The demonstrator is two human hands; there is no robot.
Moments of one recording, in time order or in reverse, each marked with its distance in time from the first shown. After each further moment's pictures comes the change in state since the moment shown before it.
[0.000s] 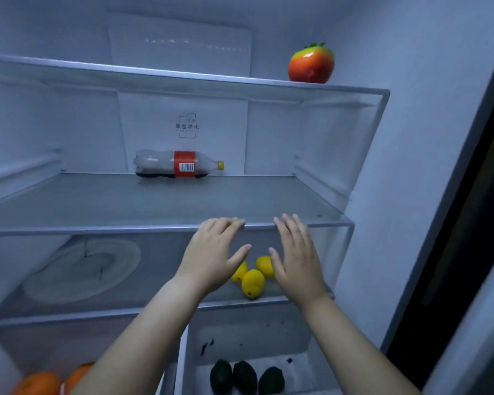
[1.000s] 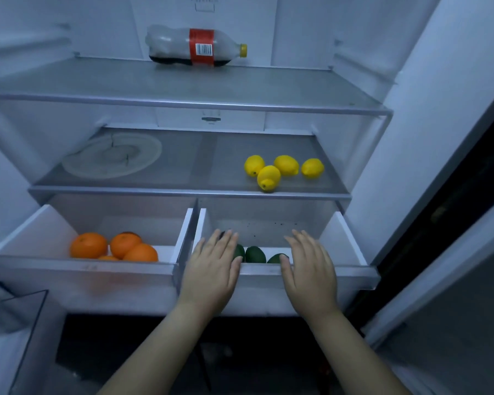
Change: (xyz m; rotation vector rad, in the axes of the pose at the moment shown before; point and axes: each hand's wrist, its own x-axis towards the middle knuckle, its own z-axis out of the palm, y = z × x) left_hand -0.219 0.055 0.069 0.149 -0.354 -0.305; right_hand -0.206 -0.029 -0.007 0.000 -0.330 0.171
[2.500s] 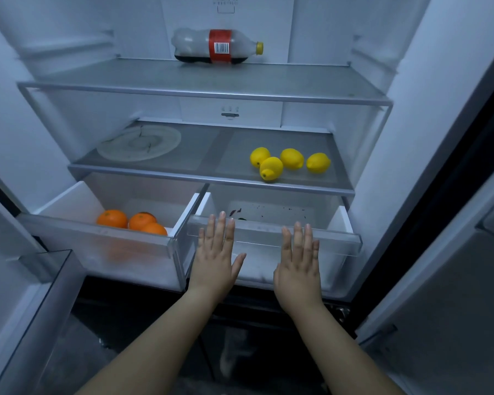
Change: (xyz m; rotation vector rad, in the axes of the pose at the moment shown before) left_hand -0.010 0.024 0.060 0.141 0.150 -0.132; right_hand -0.024 0.029 0.033 -0.164 -0.064 -0.128
